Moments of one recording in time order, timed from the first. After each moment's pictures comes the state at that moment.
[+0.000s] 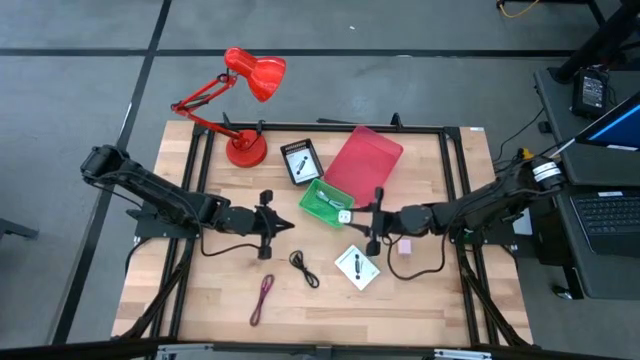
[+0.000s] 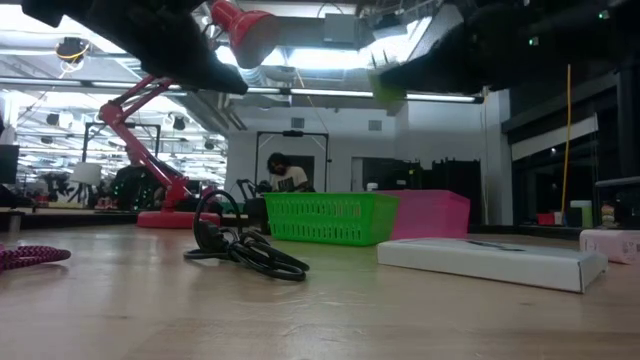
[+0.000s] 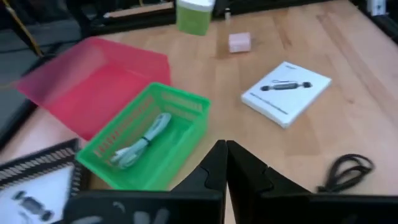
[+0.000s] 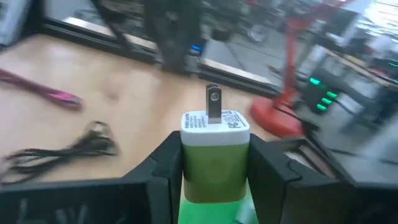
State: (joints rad) left arm -0.31 1.18 0.58 0.11 -0.41 -0.06; right arm 0.27 1.39 0.50 0.71 0.46 -0.25
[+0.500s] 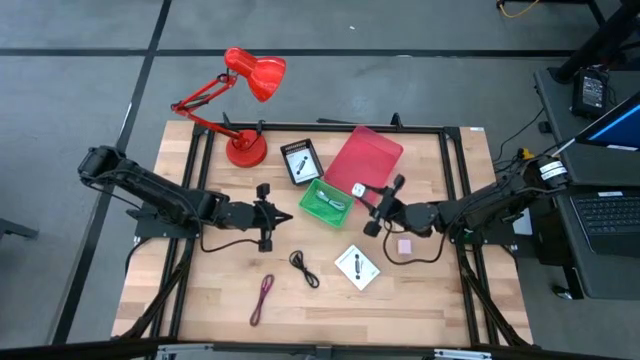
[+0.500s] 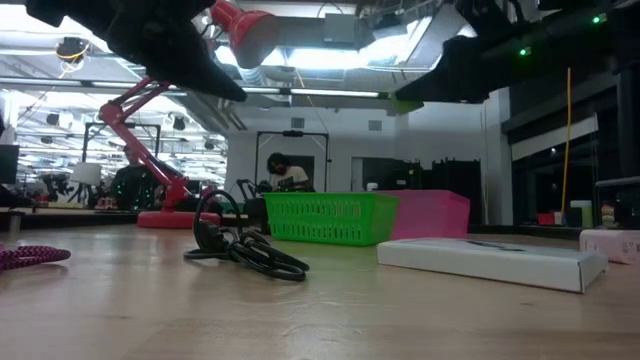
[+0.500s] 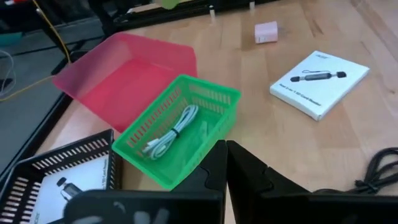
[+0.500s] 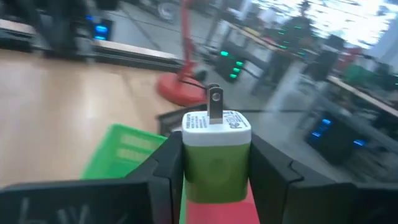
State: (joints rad) left arm -0.27 1.15 0.58 0.05 -0.45 -0.02; right arm 0.26 1.32 0.46 0.69 0.87 -0.20
